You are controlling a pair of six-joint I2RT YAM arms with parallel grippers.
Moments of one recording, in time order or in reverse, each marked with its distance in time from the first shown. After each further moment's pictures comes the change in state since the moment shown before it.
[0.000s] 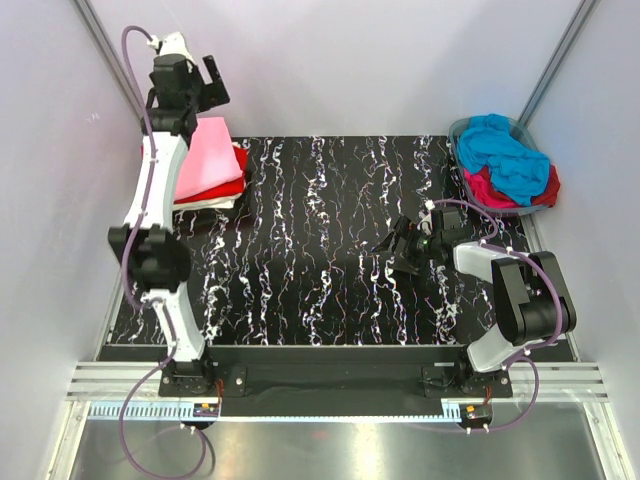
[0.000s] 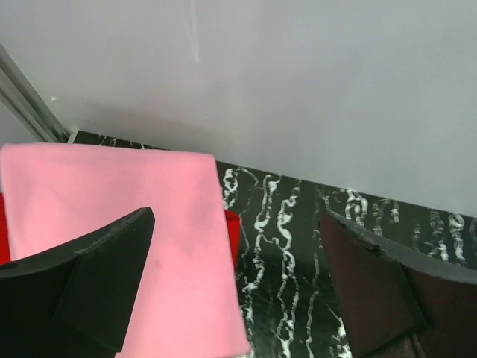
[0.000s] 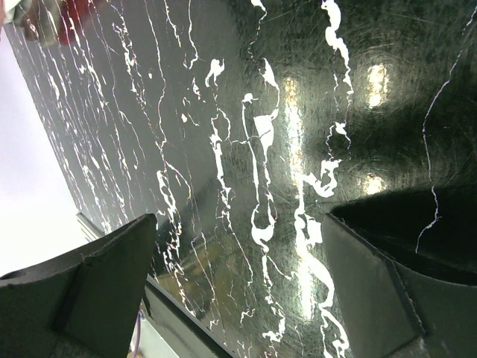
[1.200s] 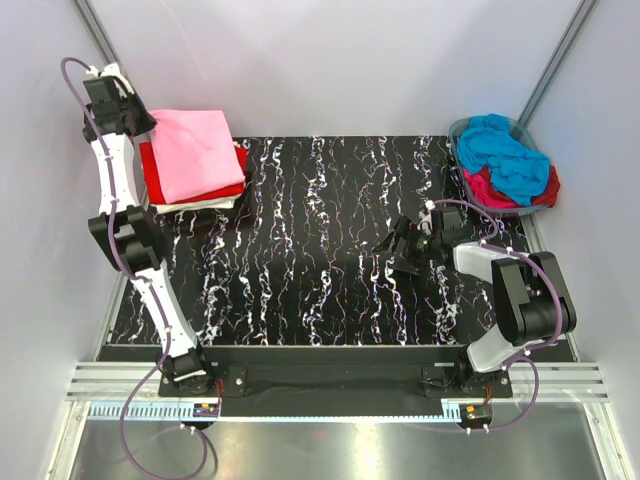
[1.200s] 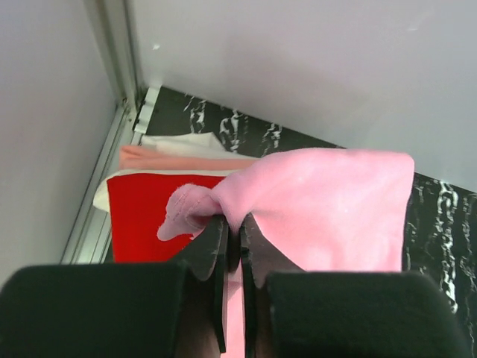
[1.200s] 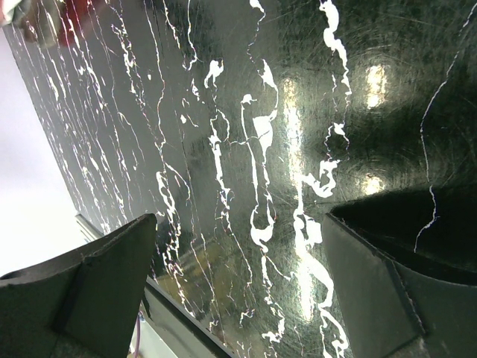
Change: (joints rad) left arm 0.329 0.229 0.199 -0.147 0.321 0.047; right arm 0.000 -0.001 0.000 -0.001 0.005 0.000
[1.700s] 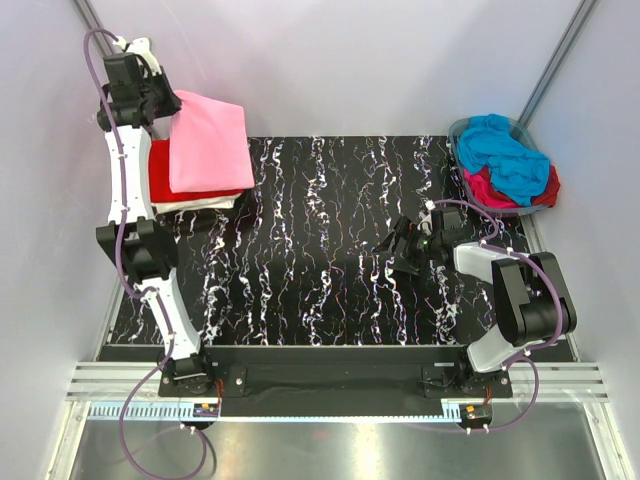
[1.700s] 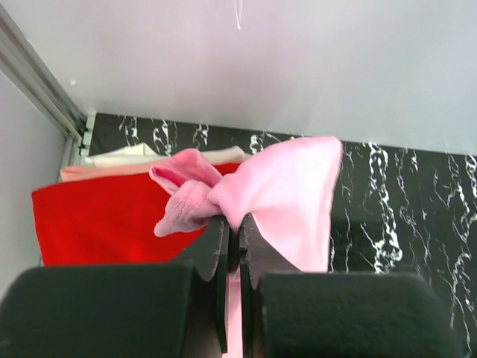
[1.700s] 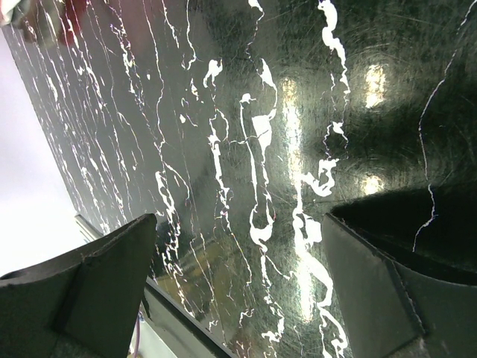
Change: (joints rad) left arm -0.140 -0.152 0.006 -0.100 -0.002 0.073; right arm 0.000 -0.003 -0.002 -0.002 0.002 0.000
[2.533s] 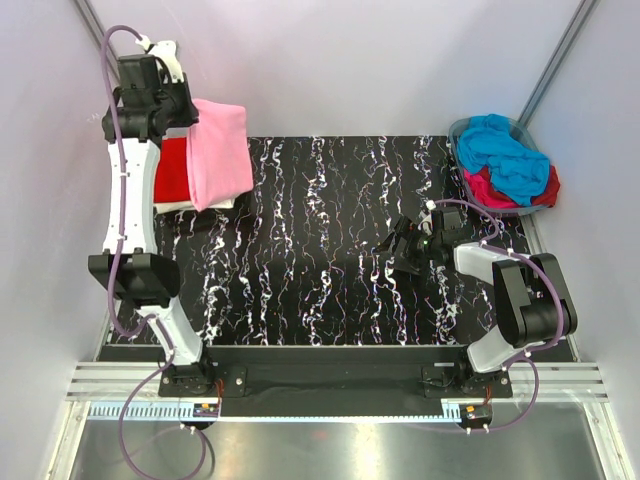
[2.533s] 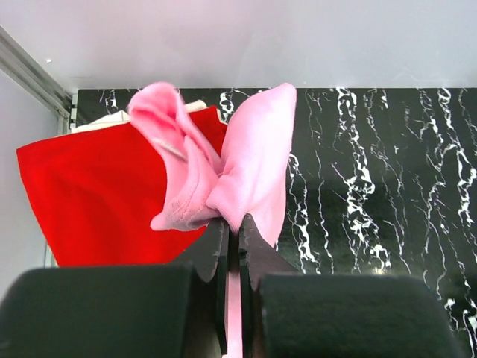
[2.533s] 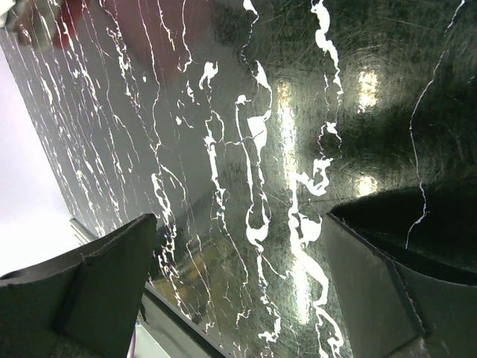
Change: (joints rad) left arm -0.142 -0.277 -0.199 -0.122 -0.080 0.080; right arm 0.001 -0.010 0.000 -0.009 0.018 -0.006
